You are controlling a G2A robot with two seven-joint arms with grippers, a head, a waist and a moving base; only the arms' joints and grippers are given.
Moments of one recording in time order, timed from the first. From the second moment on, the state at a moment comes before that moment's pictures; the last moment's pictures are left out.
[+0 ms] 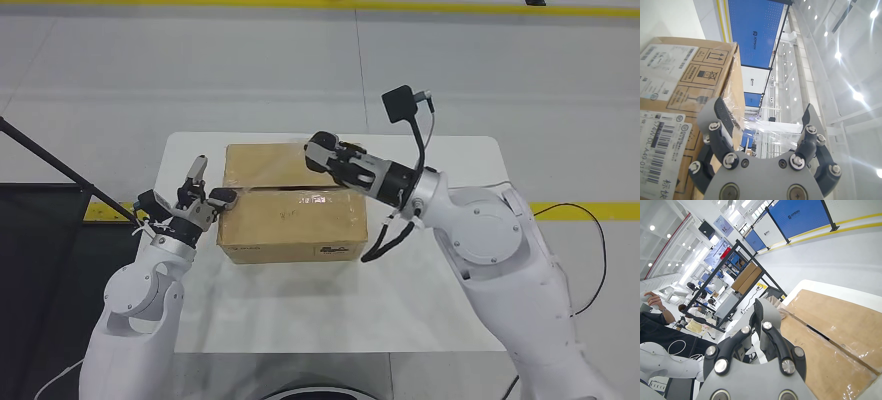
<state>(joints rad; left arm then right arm) 1.42 -1.32 -1.62 -1.84 -0.40 0.14 -0.24 -0.75 -1.22 1.06 -1.84 -0.11 -0.02 0.68</state>
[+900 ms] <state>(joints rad) 1.48 -1.30 -1.76 -1.88 -0.54 0.14 -0.29 -0.70 -1.23 1.07 -1.83 -0.14 -0.01 0.72</state>
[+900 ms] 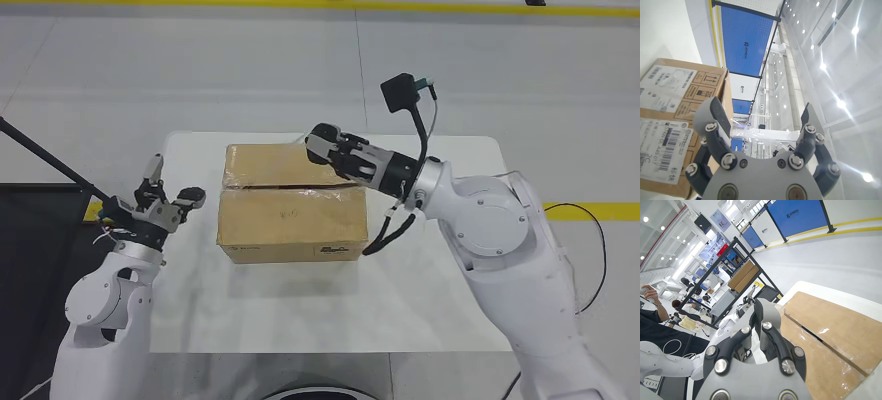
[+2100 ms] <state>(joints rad) 1.52 -1.28 -1.71 -1.84 -0.58 0.17 -0.44 -0.61 -1.25 1.03 -1.81 -0.14 -0.03 0.75</state>
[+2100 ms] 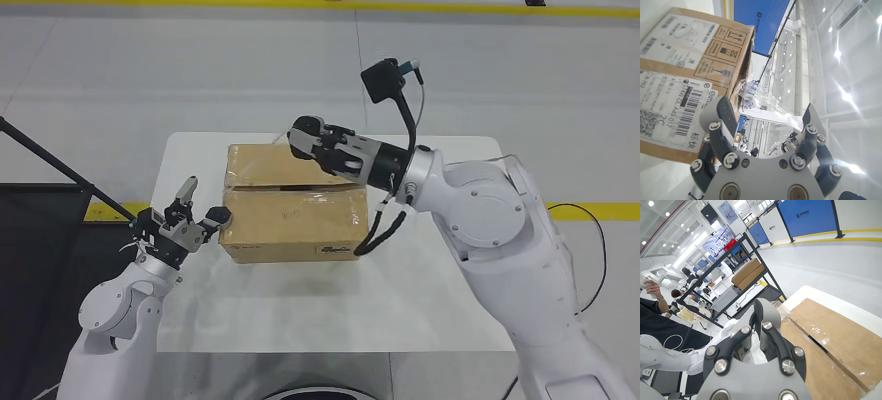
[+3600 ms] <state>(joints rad) 1.33 -1.26 -1.60 -1.81 -0.61 0.23 -0.40 -0.67 -1.20 1.17 -1.74 -0.21 0.08 1.00</state>
